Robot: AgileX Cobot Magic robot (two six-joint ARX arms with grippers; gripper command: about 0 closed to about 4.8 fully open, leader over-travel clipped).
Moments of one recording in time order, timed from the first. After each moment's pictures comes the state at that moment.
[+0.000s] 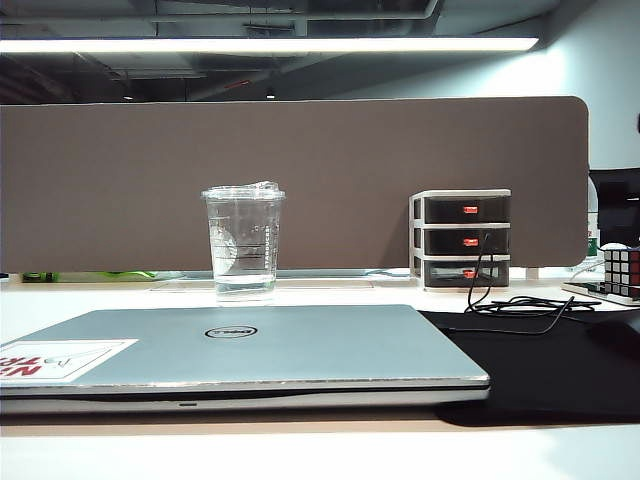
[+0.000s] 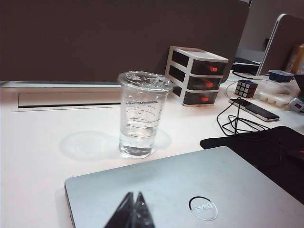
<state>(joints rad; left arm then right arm) 0.13 0.00 0.01 0.06 0.63 -0.17 0.00 0.00 0.01 0.00 -0.70 0.18</state>
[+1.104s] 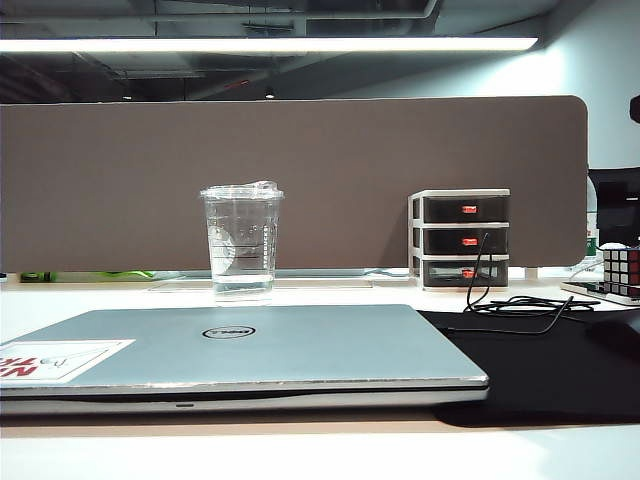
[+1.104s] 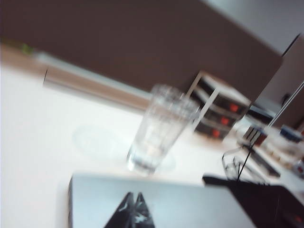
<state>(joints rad) 0.13 0.00 0.00 0.10 0.47 -0.47 0.00 0.00 0.01 0.02 -0.80 0.18</state>
